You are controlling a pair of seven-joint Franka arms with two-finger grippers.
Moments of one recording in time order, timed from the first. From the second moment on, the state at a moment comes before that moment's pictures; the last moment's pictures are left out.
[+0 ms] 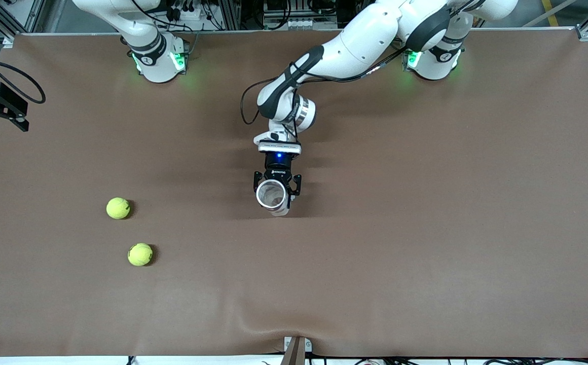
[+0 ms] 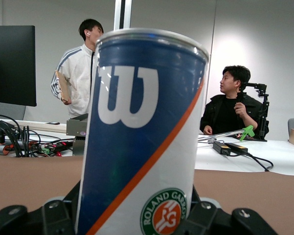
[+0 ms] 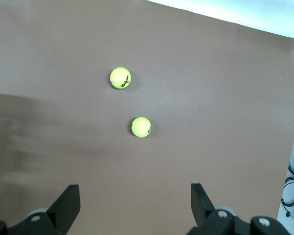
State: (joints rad) left arm -0.86 1.02 -0.22 -1.49 2.24 1.78 -2.63; right arm 0.05 0.04 0.00 -1.36 -0.12 1.48 -0.16
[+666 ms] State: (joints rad) left arm -0.87 1.04 -0.21 -1.49 2.24 1.77 -2.64; right arm 0.05 0.04 0.00 -1.36 -0.12 1.48 -0.16
